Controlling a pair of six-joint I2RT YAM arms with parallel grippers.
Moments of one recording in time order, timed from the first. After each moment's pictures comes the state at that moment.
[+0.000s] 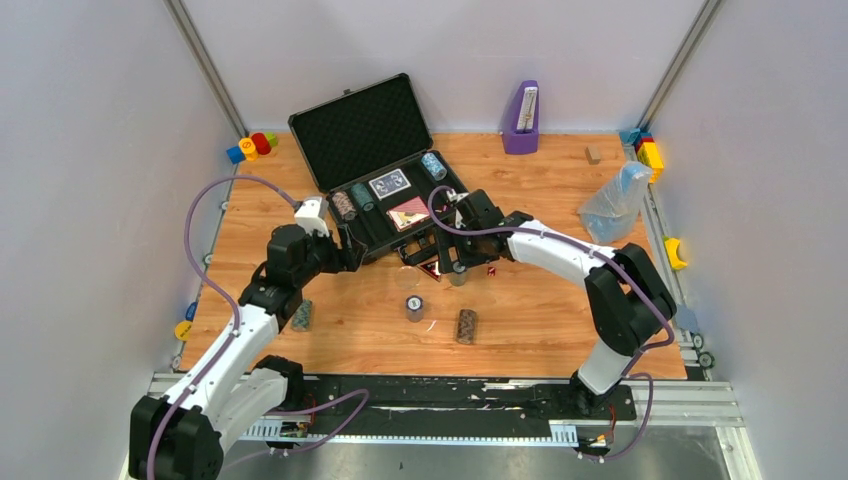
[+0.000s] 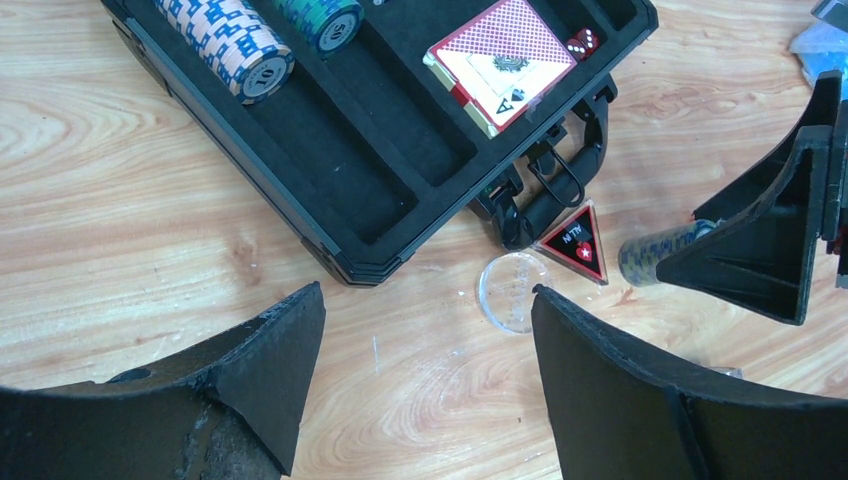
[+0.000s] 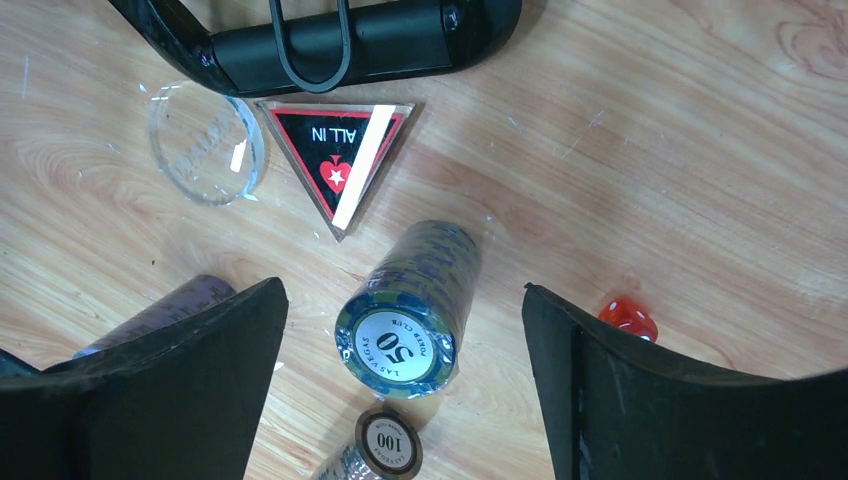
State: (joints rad) left arm -0.27 0.87 0.52 -0.07 0.15 -0.31; right arm 0.65 1.69 1.13 -0.44 -0.09 0.34
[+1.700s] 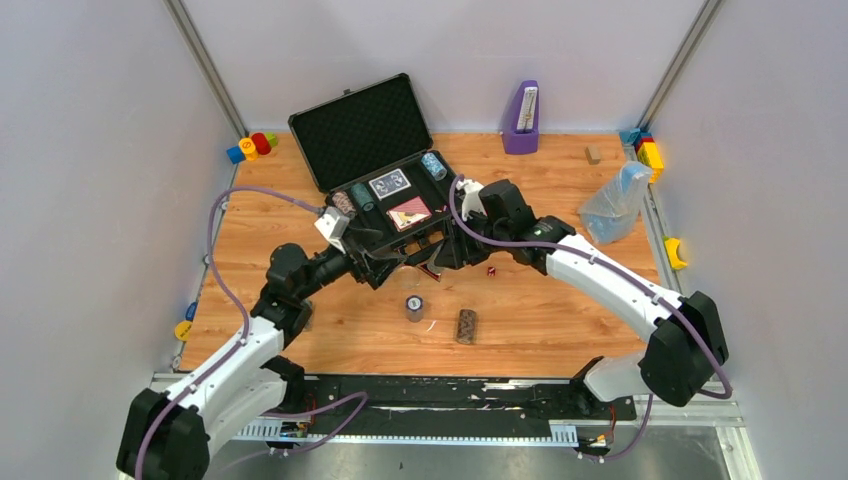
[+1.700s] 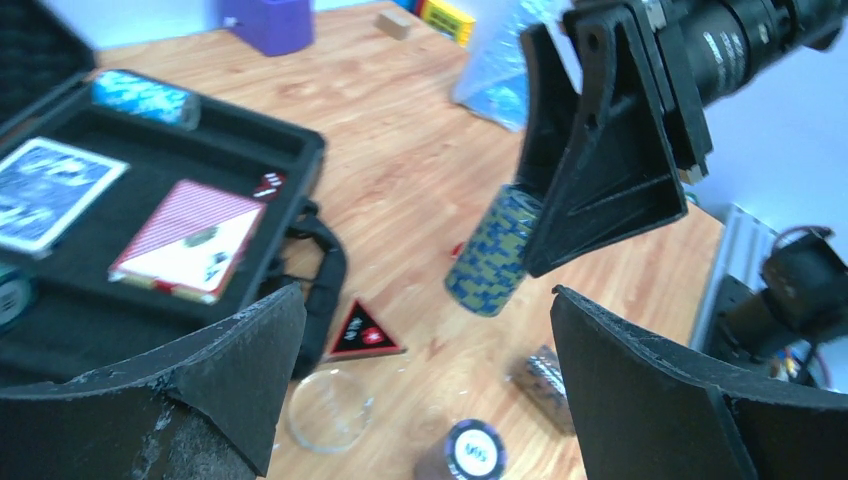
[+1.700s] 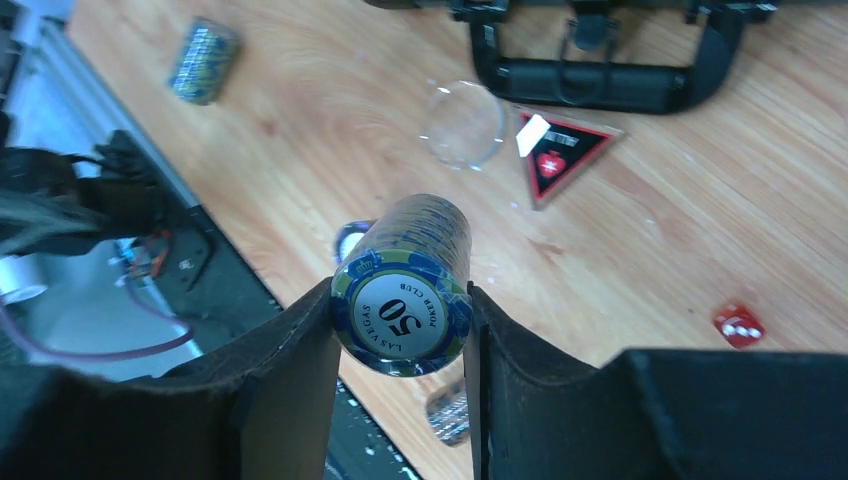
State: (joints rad) left arm -0.38 0.82 0.35 0.52 0.53 -0.32; right arm 0.68 1.40 1.09 -0.43 -0.31 0.32
